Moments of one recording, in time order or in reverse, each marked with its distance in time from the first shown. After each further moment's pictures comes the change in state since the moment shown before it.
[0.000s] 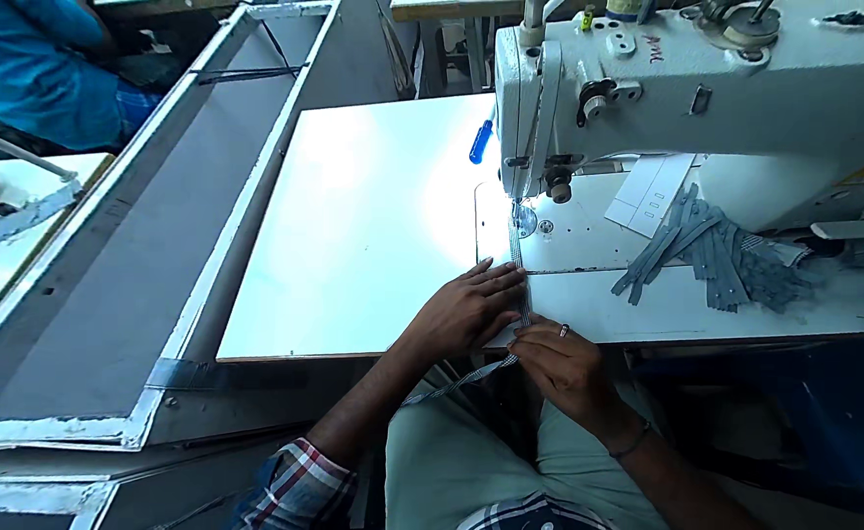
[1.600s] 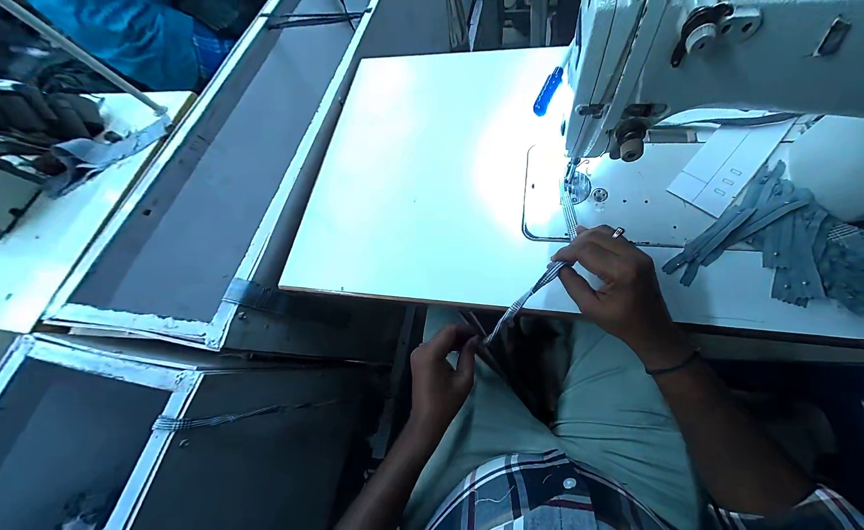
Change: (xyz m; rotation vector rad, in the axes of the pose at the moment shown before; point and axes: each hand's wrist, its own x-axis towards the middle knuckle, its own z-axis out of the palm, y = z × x) left_hand -0.126 0.120 0.043 -0.277 0.603 -0.885; right_hand 0.068 0.020 -0.017 -0.008 -0.046 -0.008
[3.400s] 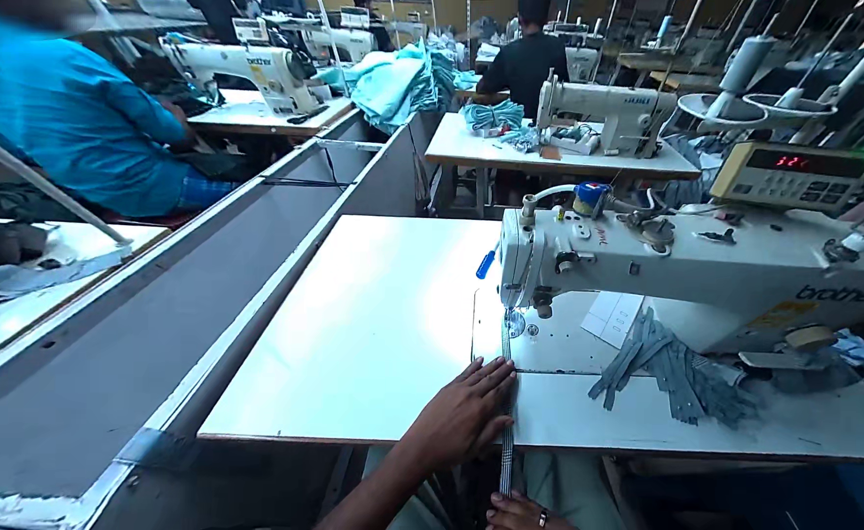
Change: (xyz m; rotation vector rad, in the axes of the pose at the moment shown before) left_hand 0.150 0.031 0.053 0.357 -0.613 0.683; right_hand -0.134 -0.070 0.028 0.091 -0.103 0.067
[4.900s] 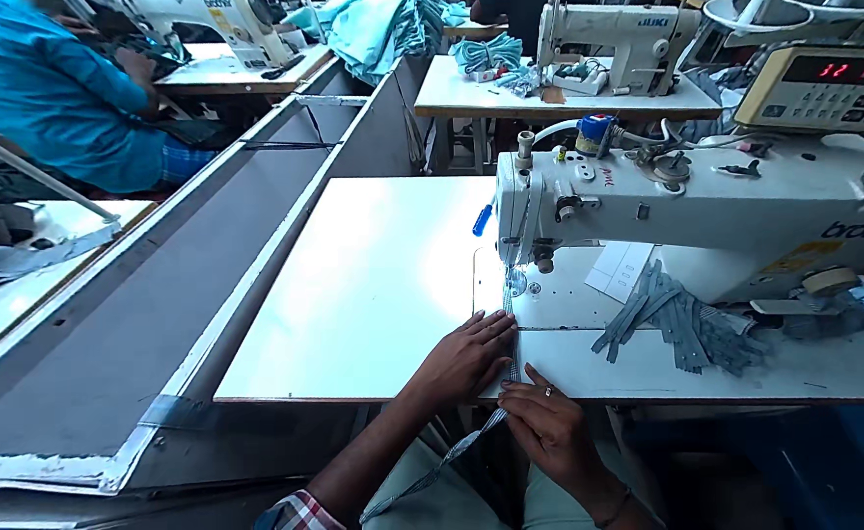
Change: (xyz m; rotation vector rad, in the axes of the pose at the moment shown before) left_hand 0.010 -0.013 -0.002 0.062 0.091 0.073; right_hand 0.061 0.042 -0.014 -0.021 0.165 -0.006
